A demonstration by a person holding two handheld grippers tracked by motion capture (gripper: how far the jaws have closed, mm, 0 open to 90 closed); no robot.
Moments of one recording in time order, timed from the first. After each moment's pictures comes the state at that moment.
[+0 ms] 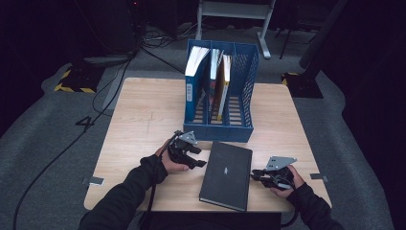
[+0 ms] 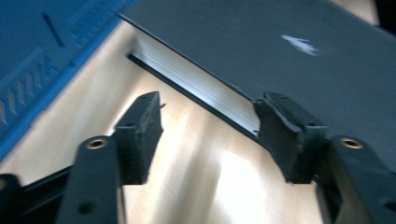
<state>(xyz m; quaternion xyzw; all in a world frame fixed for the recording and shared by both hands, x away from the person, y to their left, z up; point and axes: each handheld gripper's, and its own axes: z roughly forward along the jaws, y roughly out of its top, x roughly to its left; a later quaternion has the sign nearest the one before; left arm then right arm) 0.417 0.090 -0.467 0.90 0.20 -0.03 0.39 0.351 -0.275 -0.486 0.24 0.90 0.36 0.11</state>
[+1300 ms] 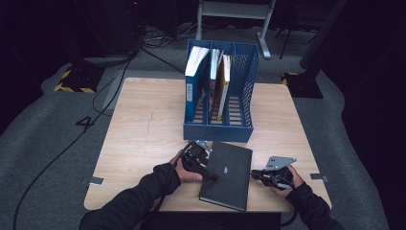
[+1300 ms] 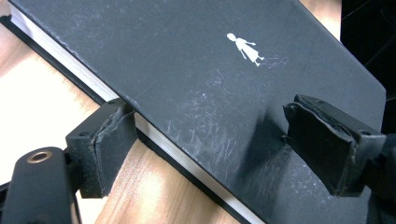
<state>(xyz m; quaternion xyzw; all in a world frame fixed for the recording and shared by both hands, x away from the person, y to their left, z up) 0.400 0.042 -0.479 0.89 0.25 -0.11 0.36 0.352 -0.274 -0.488 0.23 0.90 0.36 0.12</state>
